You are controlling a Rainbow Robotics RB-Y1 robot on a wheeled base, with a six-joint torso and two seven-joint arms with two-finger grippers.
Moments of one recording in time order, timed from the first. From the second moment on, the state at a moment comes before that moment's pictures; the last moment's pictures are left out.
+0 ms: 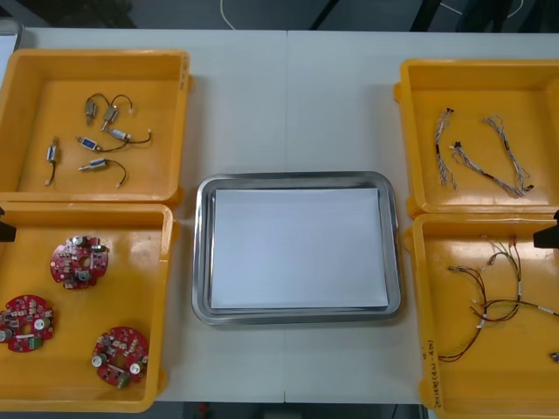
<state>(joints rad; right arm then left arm) -0.12 -0.69 -0.42 -2.20 -0.88 1.92 1.28 -0.10 0.76 0.42 -2.23 0.82 1.91 -1.31</state>
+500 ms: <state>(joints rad) -0.12 -0.70 -0.42 -2.20 -0.89 1.92 1.28 -0.08 0.76 0.41 -2.23 0.84 1.91 -1.31</state>
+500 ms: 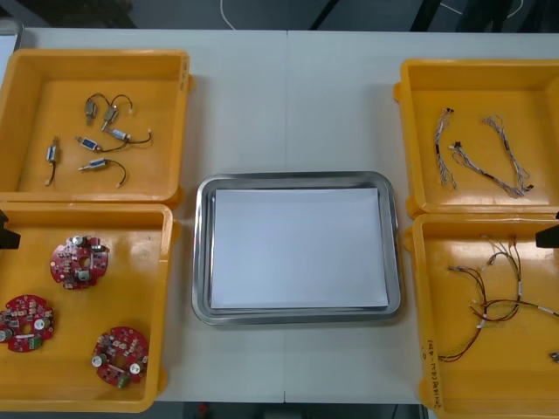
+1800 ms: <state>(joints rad) 0.12 -0.93 -0.45 -2.09 -1.07 1.66 1.83 0.34 0.76 0.34 -2.27 0.85 1.42 -1.31</state>
